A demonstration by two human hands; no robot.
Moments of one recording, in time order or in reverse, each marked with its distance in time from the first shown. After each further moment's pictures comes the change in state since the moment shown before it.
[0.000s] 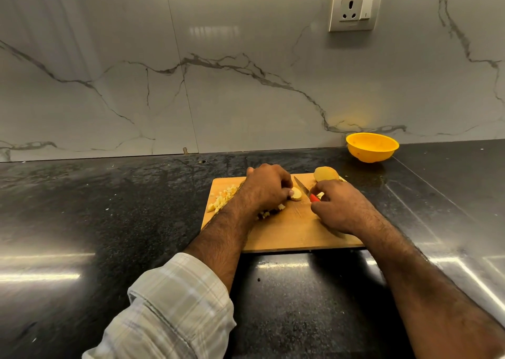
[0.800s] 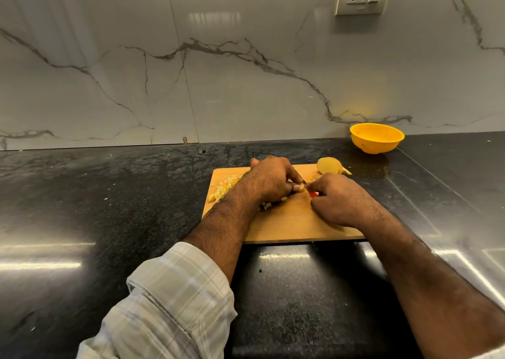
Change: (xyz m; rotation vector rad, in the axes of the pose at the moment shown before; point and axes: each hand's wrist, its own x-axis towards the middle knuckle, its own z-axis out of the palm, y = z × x) left_hand 0.001 0.003 -0.003 0.015 -0.129 0.031; right_hand 0.005 -0.003 0.007 -0.080 -0.060 -0.046
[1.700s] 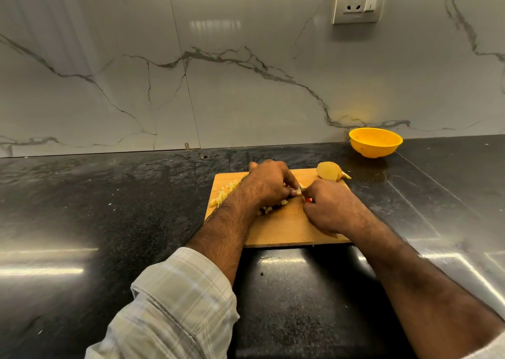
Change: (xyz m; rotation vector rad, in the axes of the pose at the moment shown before) left_hand -0.002 -0.005 0.000 0.030 0.015 -0.004; right_hand -0.001 -0.010 0.009 -0.090 0.025 -0.040
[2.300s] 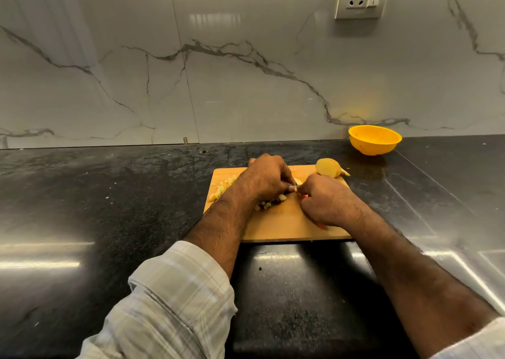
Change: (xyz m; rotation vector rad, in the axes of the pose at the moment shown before) left_hand 0.002 -0.005 0.003 -0.146 0.037 -0.004; right_hand 0.005 -0.004 -0.001 0.050 -0.032 0.002
